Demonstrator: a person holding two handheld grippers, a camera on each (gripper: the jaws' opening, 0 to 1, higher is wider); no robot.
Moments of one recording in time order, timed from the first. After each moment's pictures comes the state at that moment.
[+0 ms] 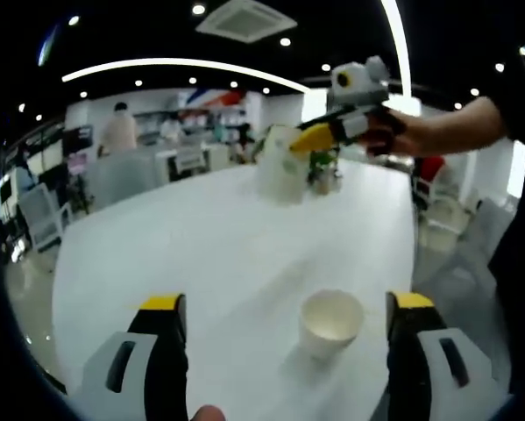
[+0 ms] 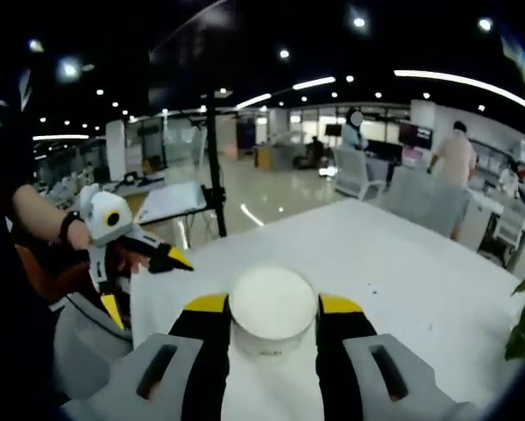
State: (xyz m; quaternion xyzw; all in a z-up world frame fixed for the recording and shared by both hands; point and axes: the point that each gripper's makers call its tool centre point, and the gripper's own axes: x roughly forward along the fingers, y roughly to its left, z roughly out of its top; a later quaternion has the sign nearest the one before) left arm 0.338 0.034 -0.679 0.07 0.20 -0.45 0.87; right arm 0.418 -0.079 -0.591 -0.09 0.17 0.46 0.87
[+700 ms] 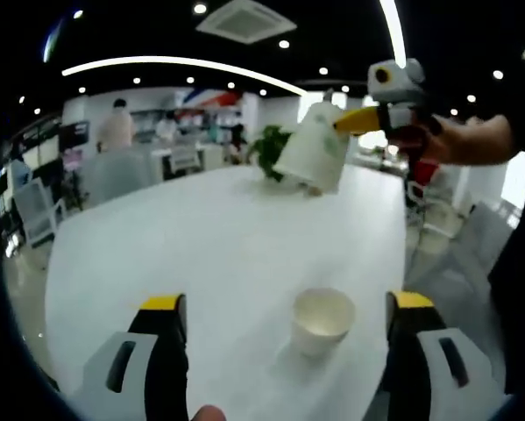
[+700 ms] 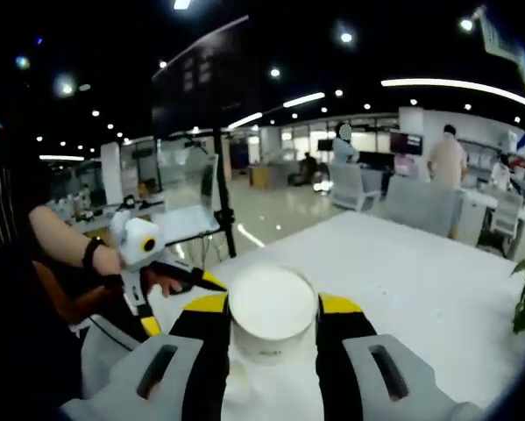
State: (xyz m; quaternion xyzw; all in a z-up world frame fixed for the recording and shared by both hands) left arm 0.330 0.034 -0.682 0.05 0.20 -0.47 0.86; right arm 0.366 -0.073 -0.567 -0.03 0.15 0.44 0.88
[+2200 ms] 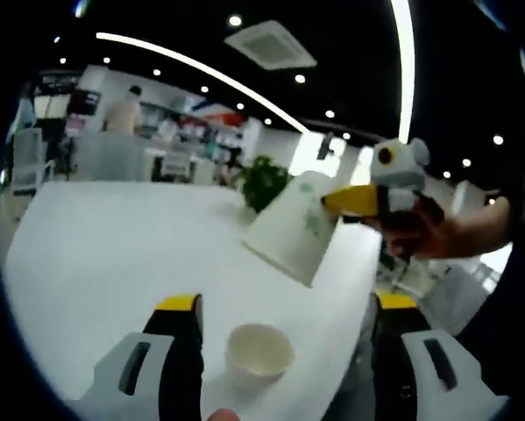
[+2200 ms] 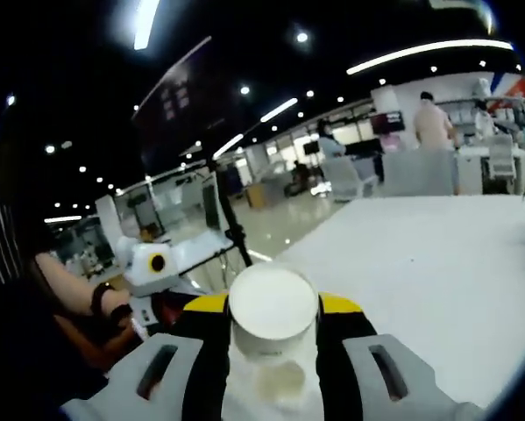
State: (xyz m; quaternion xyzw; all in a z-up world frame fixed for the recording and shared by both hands) left arm 0.307 -0.006 -0.649 -0.11 0.17 -0.49 0.85; right arm 0.339 -0.052 -0.595 0.10 0.17 0.43 0.88
